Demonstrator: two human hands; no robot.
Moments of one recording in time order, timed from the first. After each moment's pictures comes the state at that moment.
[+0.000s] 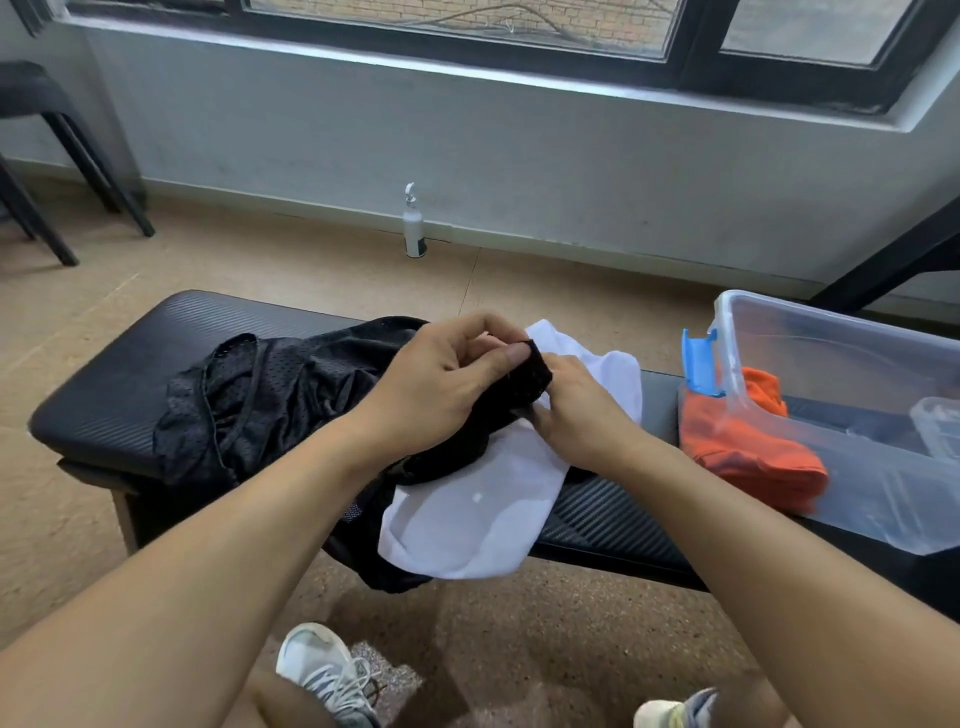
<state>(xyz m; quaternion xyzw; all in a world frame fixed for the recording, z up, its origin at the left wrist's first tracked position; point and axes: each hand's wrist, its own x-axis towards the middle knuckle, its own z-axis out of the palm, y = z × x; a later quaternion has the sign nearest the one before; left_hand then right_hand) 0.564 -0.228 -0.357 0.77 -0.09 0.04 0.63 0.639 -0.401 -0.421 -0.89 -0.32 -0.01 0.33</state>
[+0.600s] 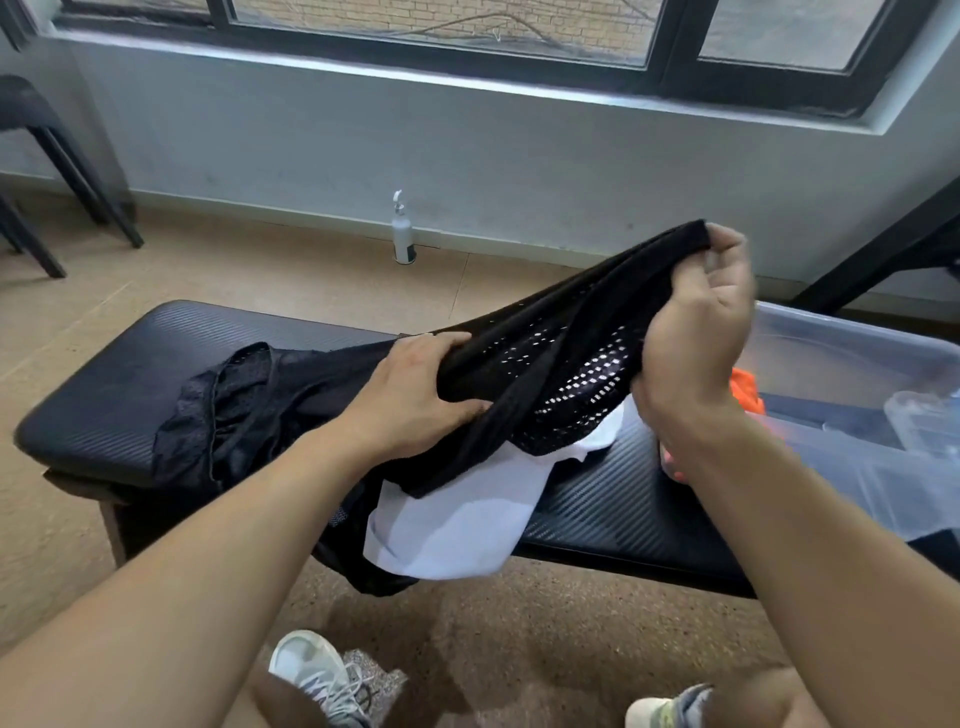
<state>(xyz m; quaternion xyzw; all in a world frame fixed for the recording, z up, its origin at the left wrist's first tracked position) 0.587 -0.211 -0.393 0.94 -0.03 0.02 0.34 0.625 -0.423 -0.320 -0.55 -0.04 -0.29 0.78</state>
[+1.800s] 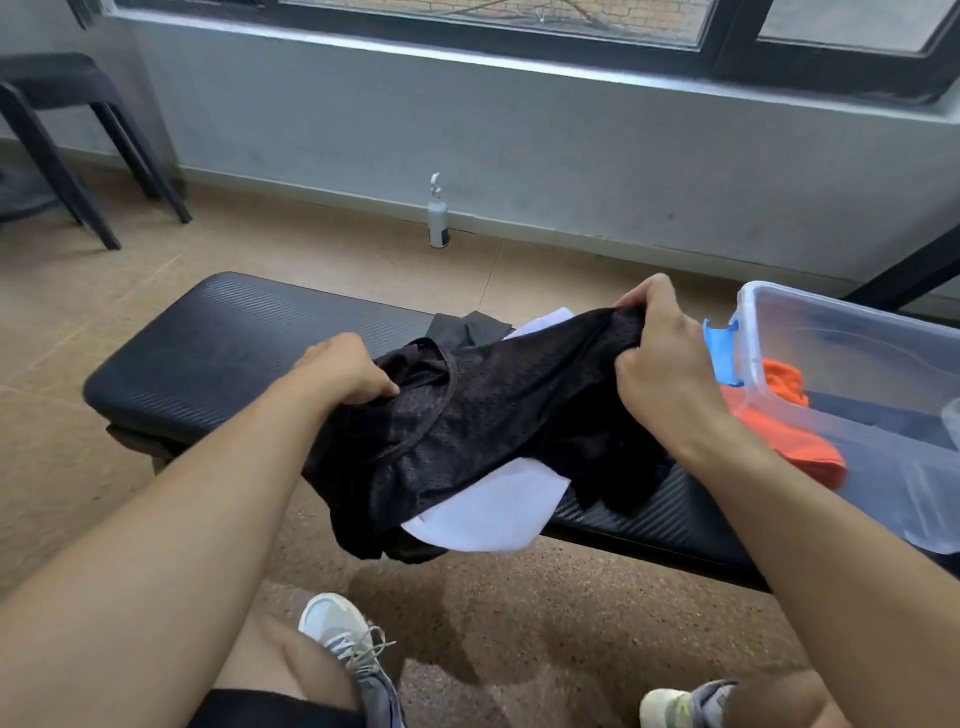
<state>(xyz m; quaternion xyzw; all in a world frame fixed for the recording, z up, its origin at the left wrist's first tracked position) 0.602 -0.121 -0.416 0.93 0.28 -0.13 0.19 0.609 -0.421 -0.357 -0.91 -0.08 -0.13 0.38</state>
